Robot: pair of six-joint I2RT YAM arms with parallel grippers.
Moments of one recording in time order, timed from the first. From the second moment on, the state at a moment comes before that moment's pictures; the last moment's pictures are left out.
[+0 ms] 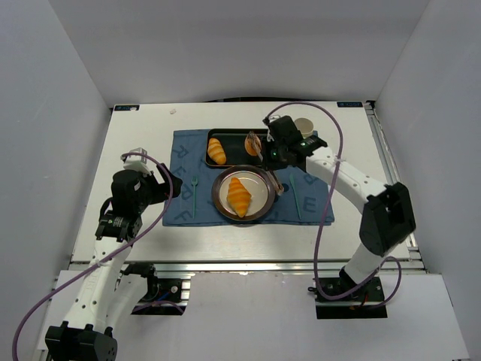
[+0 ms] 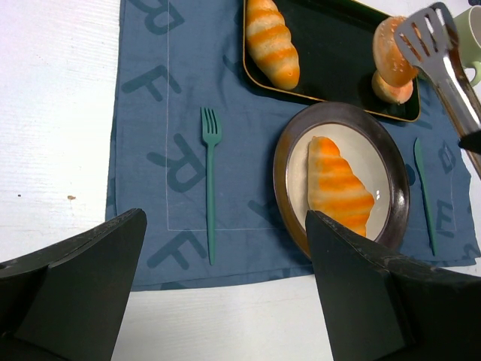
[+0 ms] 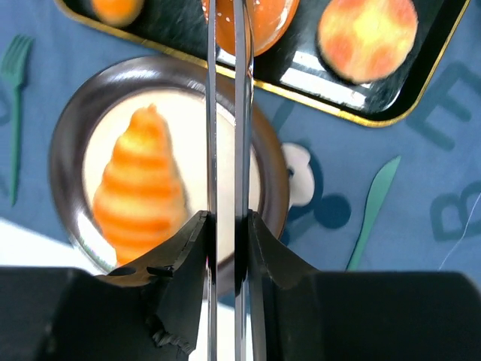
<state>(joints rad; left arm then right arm) -0.12 0.73 0.66 -0.36 0.10 -0.39 0.62 1.71 1.44 -0.59 0.03 0.29</state>
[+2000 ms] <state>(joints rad) -0.12 0.73 0.66 -0.36 0.10 -0.39 0.70 1.17 1.01 -0.61 -0.02 0.38</state>
